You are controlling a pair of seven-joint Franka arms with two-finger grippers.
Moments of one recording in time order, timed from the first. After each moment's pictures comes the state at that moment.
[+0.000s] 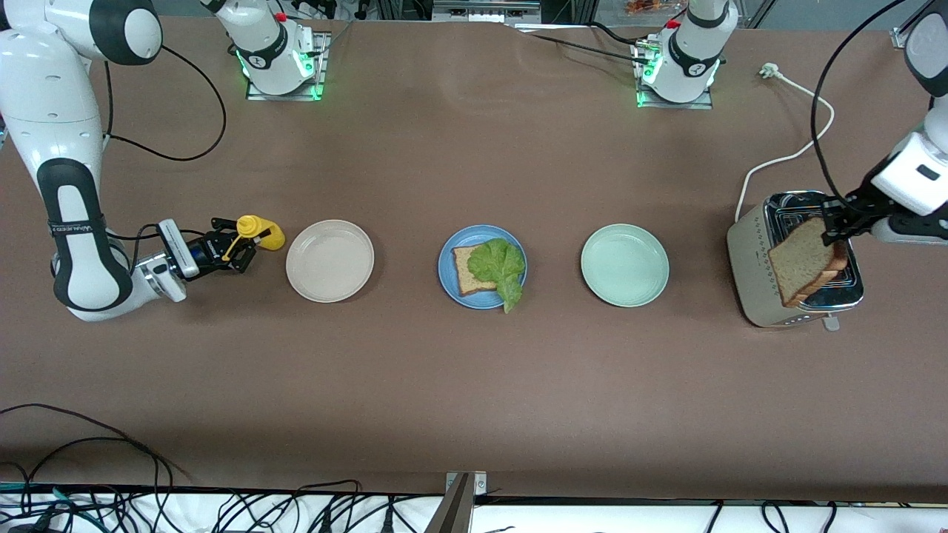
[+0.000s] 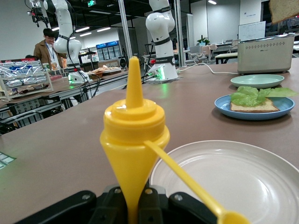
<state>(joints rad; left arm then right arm) 0.08 -0.01 -0.04 -1.83 0.02 1.94 0.09 -0.22 0.90 -0.06 -1.51 0.78 1.23 -2.53</state>
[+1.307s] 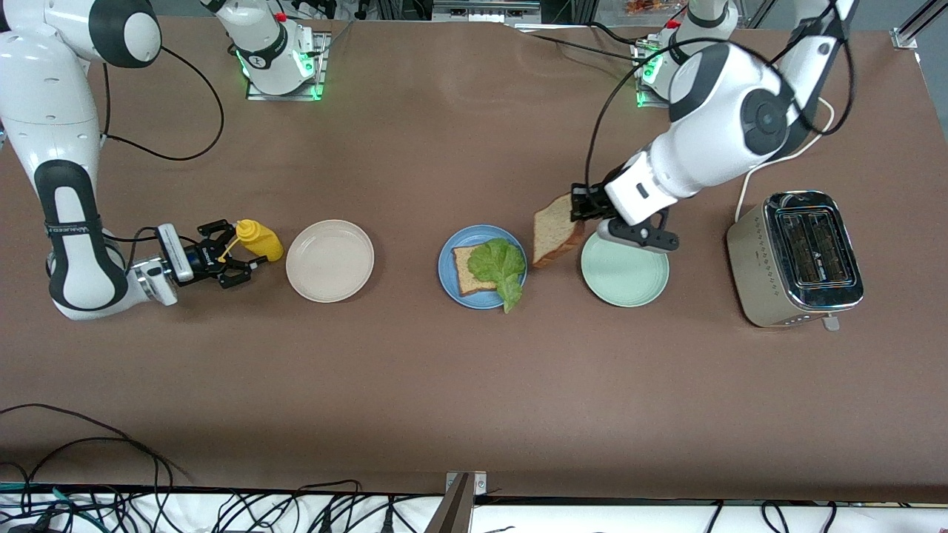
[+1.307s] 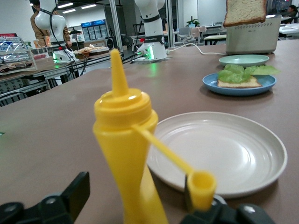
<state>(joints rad) 0.07 0.20 -0.54 -1.85 -0.37 2.08 -0.22 -0.22 0.91 -0.08 -1.50 0.77 1.32 -2.56</state>
